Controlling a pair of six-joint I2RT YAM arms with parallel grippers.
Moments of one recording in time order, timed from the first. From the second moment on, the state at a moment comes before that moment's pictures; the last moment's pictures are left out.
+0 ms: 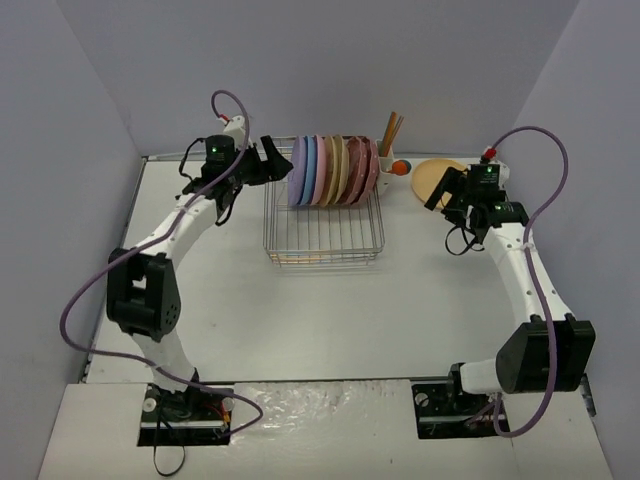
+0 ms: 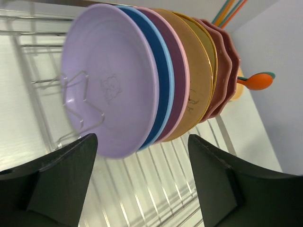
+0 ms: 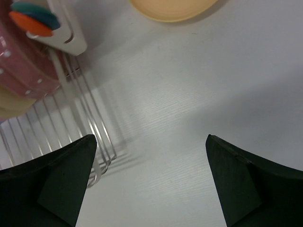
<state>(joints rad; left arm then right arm) -0.24 1.83 1.49 0.02 0.38 -0.50 0.03 1.34 1.20 -0.58 0.07 0.50</state>
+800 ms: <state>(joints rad) -0.24 0.87 0.90 -0.57 -0.17 -0.01 -0.18 2.10 1.62 -0.40 0.28 0.76</state>
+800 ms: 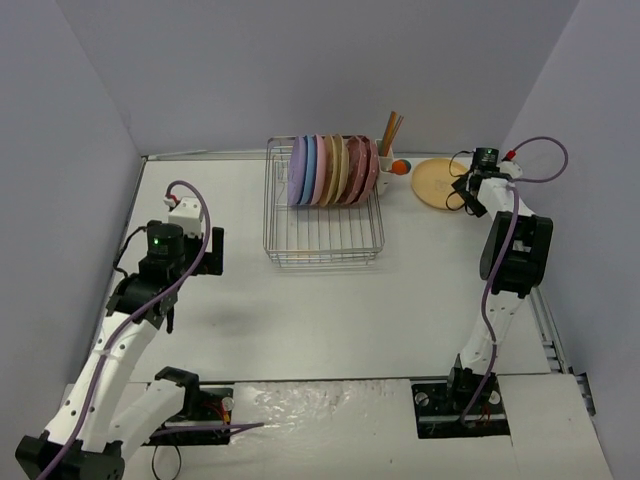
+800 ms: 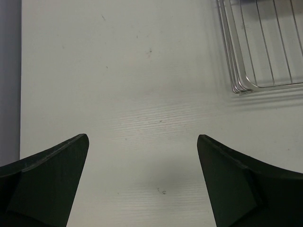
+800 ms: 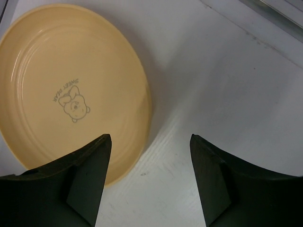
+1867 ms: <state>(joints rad) -0.24 0.82 0.89 -0.67 -0.13 0.01 -0.22 2.24 1.69 -0.34 0.25 0.74</state>
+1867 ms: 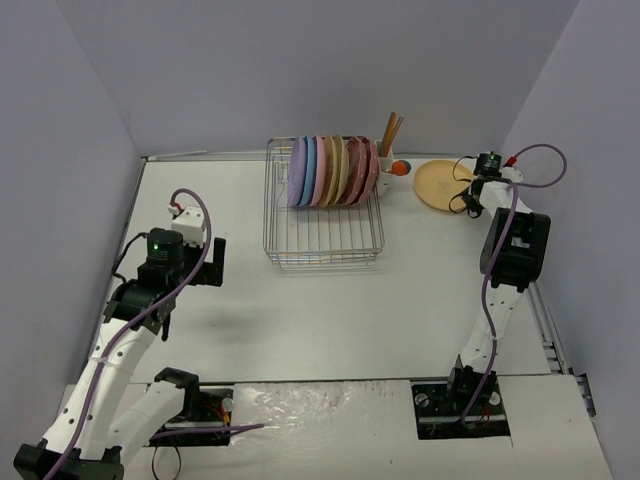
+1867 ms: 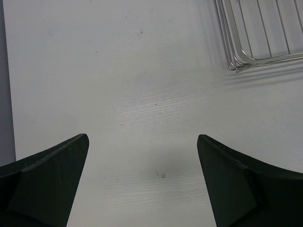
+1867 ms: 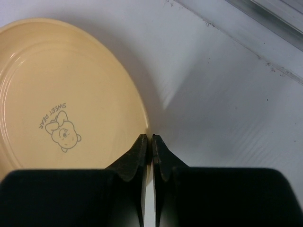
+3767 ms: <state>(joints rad) -0.95 1.29 1.16 -0.35 0.01 0.90 0.32 1.34 1.30 -0.66 -0.15 0.60</state>
